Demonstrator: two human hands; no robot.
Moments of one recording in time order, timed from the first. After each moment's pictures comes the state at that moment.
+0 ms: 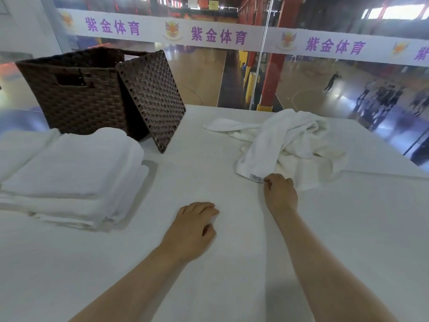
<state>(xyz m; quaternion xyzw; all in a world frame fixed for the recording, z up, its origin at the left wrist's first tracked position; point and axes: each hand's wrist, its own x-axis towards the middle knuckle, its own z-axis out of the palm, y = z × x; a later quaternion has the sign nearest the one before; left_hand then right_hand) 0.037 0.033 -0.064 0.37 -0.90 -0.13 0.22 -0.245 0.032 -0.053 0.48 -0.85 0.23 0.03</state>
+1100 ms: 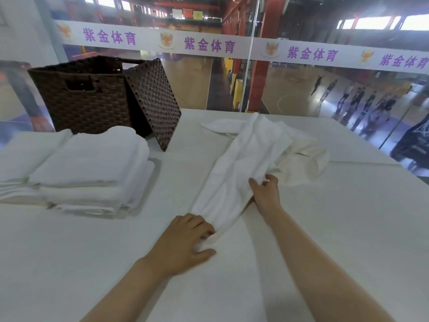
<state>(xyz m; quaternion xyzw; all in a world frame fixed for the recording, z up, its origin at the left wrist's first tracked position) 0.095 0.082 -0.058 0.24 -0.94 -0.10 0.20 -0.181 0.080 -0.037 0.26 -0.75 0.55 -0.26</state>
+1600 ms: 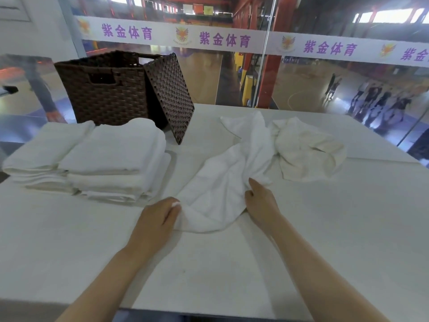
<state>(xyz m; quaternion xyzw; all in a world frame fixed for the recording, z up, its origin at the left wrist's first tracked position) 0.174 0.061 -0.049 0.39 -0.83 -0.19 0.35 -0.094 0.115 -0.013 0.49 -0.80 0.30 -0.19</state>
